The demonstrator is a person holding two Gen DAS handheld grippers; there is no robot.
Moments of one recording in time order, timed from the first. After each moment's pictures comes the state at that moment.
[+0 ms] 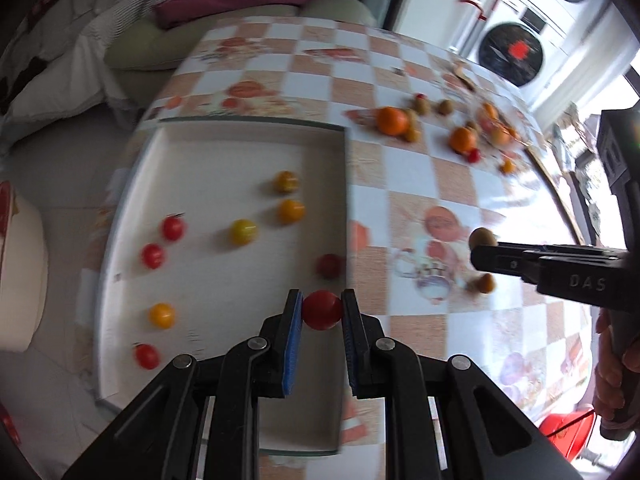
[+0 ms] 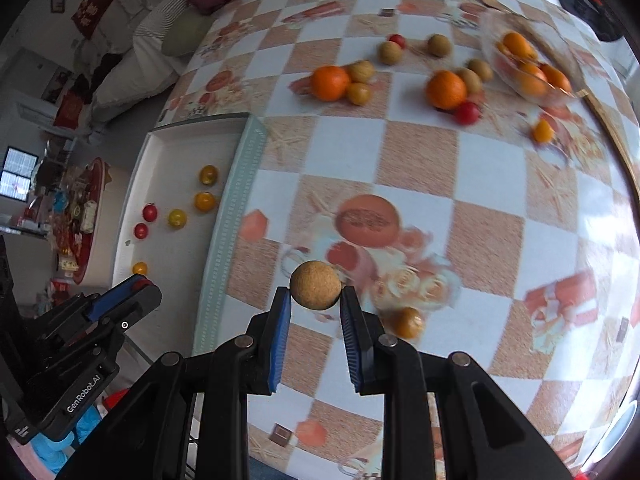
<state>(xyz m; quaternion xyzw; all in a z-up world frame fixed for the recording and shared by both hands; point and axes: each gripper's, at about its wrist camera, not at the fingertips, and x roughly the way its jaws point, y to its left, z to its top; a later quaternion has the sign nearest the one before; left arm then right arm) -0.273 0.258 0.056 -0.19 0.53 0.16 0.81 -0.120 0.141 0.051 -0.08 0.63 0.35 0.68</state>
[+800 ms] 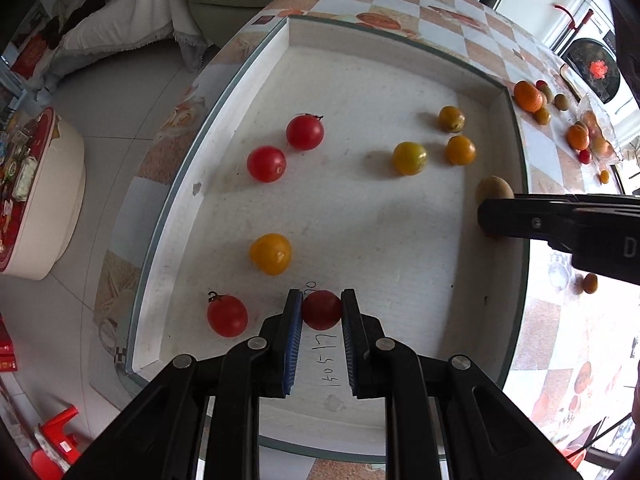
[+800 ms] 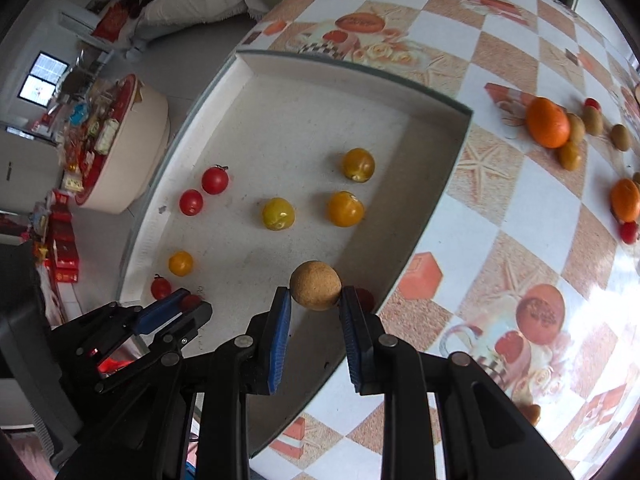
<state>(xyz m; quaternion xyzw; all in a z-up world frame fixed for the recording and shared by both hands) -0.318 0.318 -0.017 -0.23 0.58 0.25 0.74 -0.169 0.282 0.018 -0.19 0.63 0.43 0.62</state>
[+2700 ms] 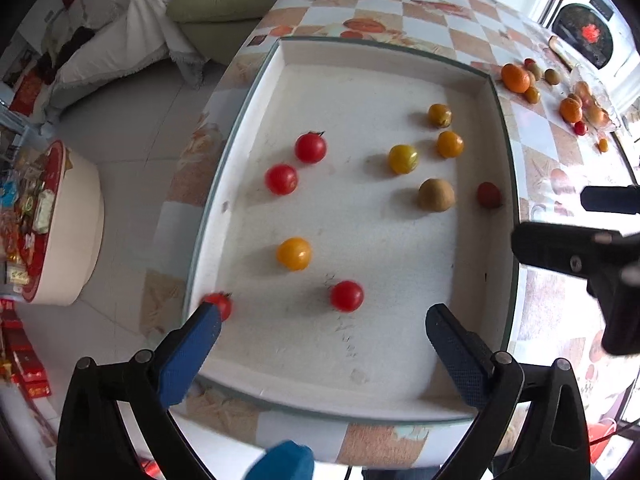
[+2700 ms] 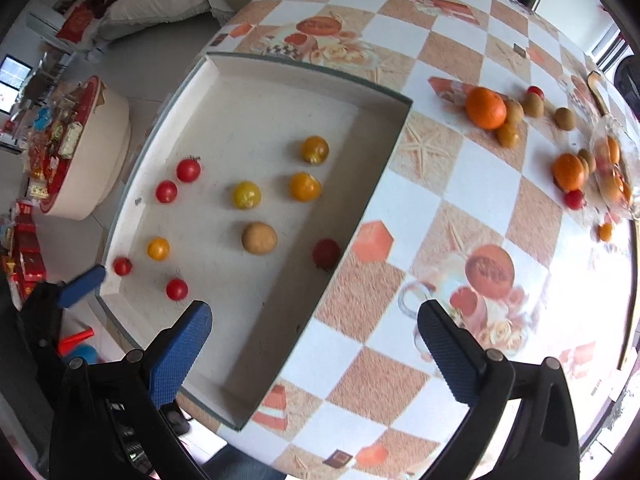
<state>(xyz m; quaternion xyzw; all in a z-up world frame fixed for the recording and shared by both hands) -0.316 0.298 0.015 -0.17 0.61 0.25 0.73 -0.175 0.262 0.043 -0.23 0.63 0.36 0.65</state>
